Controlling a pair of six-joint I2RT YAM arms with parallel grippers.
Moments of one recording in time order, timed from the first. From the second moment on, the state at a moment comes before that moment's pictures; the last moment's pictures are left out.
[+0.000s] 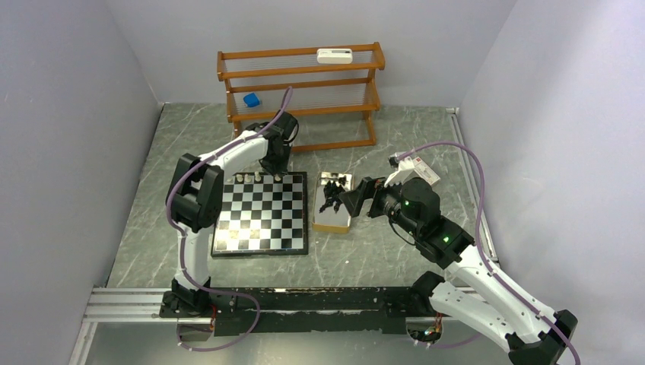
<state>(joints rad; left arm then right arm) -0.51 2.06 1.61 -0.75 -0.17 -0.25 0.71 0.73 0.71 -0.26 0.07 0.47</state>
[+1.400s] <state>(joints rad) 0.08 1.44 1.06 -0.61 -0.23 -0.34 0.71 0.69 0.71 -0.26 0.06 0.47</state>
